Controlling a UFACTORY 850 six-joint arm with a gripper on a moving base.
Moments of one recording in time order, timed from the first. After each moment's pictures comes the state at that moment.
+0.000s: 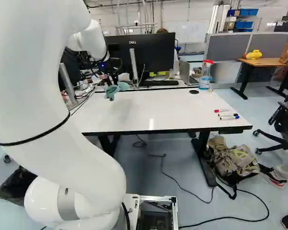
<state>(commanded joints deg) 12.2 -4.4 -65.5 1.0 -29.9 0.0</state>
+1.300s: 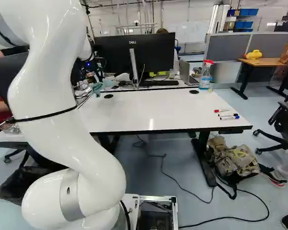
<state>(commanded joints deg) 21.8 -18.1 -81.0 1.0 -29.9 0.0</state>
